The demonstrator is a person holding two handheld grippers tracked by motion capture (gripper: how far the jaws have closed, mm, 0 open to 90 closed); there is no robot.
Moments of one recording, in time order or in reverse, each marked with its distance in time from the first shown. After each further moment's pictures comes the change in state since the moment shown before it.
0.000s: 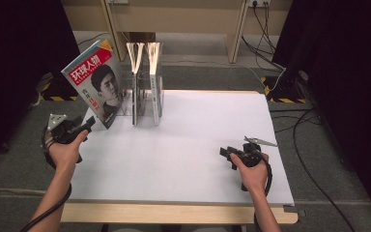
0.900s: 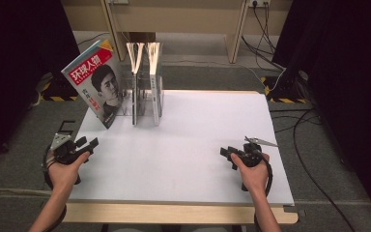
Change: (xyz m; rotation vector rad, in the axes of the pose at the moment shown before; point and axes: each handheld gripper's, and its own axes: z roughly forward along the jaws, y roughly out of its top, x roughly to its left) left arm 0.001 -0.051 -0.029 0.134 -0.047 0.021; right arm 0.000 0.000 -0.001 -0.001 -0.005 -0.005
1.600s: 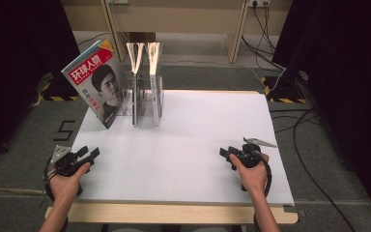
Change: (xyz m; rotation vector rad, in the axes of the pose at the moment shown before) left arm 0.001 -0.034 -0.008 -0.027 -0.026 -0.021; right arm 0.001 -0.002 0.002 -0.012 -0.029 -0.036
